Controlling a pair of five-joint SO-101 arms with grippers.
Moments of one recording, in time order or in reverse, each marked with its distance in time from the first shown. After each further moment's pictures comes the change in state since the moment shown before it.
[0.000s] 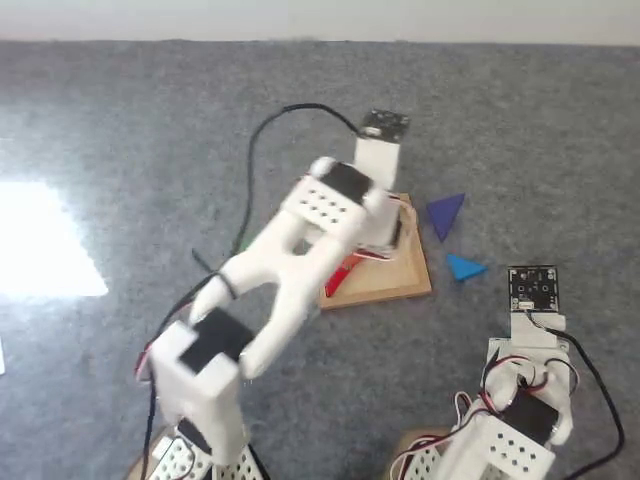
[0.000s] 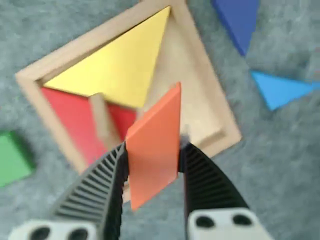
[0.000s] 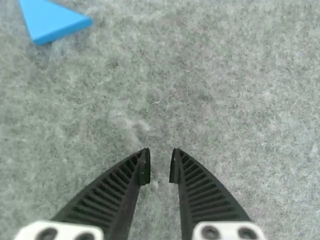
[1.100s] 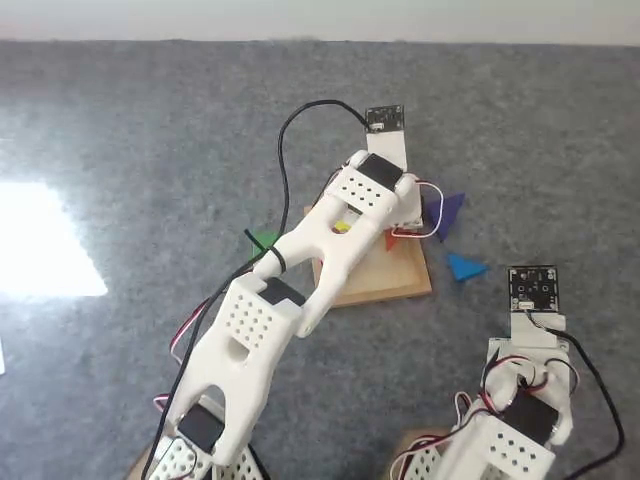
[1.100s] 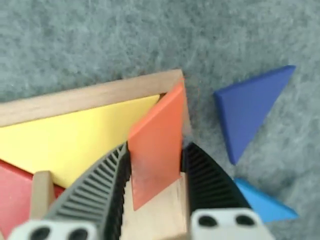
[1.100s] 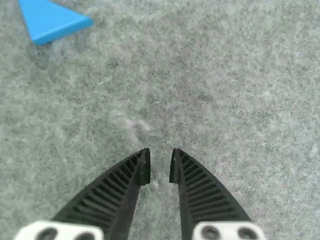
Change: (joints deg) left arm -0.4 31.2 -31.3 -1.5 17.8; right arm 0.0 0.0 0.0 0.0 0.0
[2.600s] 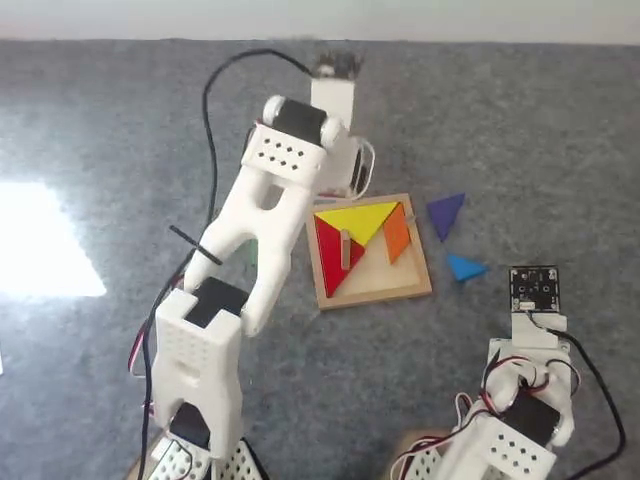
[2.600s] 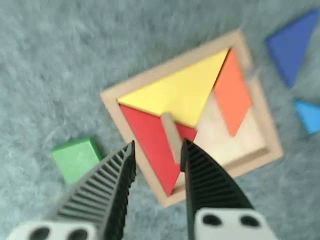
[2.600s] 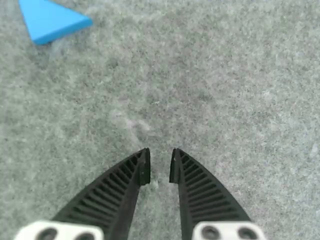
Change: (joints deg) left arm -11.5 -20.8 5.5 18.9 -26.6; right arm 0.0 0.0 0.0 0.0 0.0
